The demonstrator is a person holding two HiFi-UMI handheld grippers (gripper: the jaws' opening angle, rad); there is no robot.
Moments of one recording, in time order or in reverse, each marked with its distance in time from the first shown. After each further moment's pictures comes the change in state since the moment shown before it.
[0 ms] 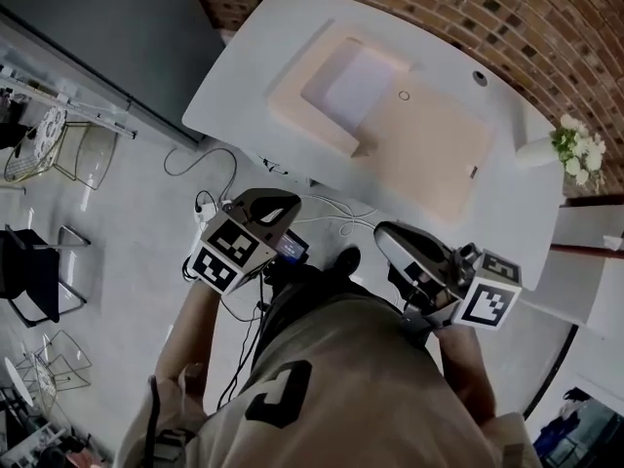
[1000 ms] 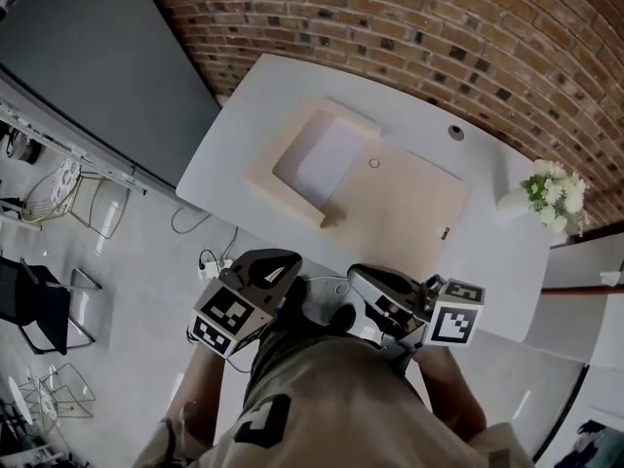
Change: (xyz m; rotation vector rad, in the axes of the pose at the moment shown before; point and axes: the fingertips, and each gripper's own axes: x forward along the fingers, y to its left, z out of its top) left arm 0.031 -0.027 0.095 -0.004 -0.094 0.059; right arm -0.024 -0.047 0.052 0.040 0.009 0.104
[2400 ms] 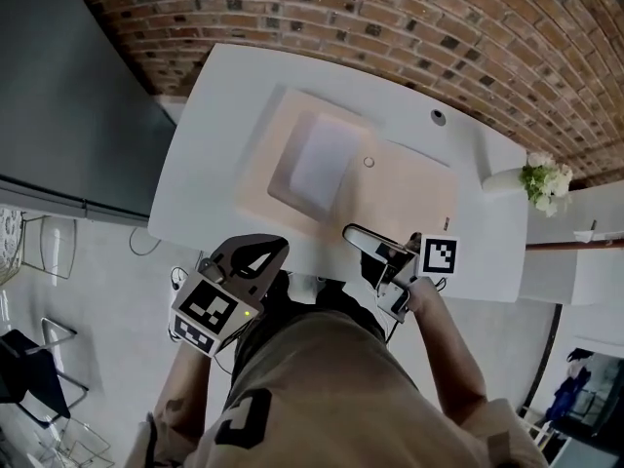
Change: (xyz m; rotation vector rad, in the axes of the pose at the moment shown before) left arm -0.003 0.128 -0.001 -0.016 -0.092 -0.224; right arm 0.099 -0.136 0.032 0.278 -0.080 -0.251
